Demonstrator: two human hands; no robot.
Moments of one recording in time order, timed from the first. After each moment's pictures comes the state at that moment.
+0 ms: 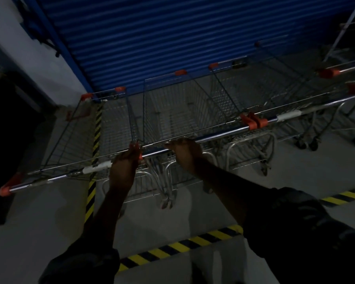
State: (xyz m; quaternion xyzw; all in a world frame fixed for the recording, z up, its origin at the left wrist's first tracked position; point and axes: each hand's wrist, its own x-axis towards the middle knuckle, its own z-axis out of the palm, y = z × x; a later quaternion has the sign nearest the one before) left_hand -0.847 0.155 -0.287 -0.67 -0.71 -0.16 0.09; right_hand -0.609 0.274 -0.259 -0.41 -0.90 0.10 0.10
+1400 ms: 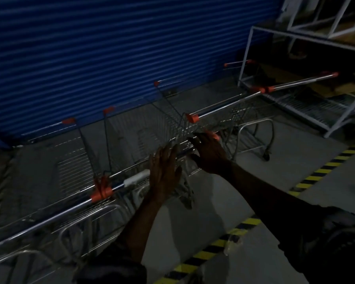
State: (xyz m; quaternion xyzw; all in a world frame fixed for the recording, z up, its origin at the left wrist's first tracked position) left_hand -0.236 0.489 -0.262 -0.76 -0.61 -0.22 0.05; right_hand -0.032 0.558 -0.233 -0.50 -0.85 0.01 0.17
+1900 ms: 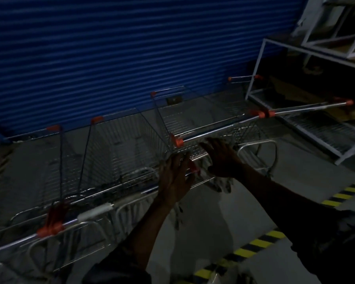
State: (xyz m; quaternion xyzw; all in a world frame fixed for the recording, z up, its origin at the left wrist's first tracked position) left_hand -0.106 0.617 -0.269 -0.75 -0.61 -0.25 0.07; right_hand 0.104 0.701 -0.217 -0.50 -0.87 0.03 0.02
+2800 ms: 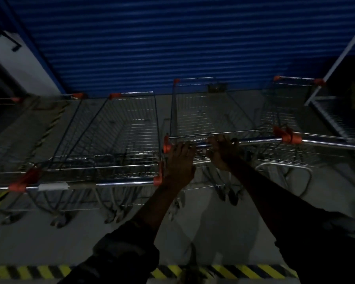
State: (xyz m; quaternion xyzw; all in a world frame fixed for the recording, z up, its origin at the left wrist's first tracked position) left_hand 0.023 0.749 -0.285 -0.67 -0.73 -0.11 0.08; right_hand 0.181 0.877 -0.263 -0.41 -0.91 0.02 0.07
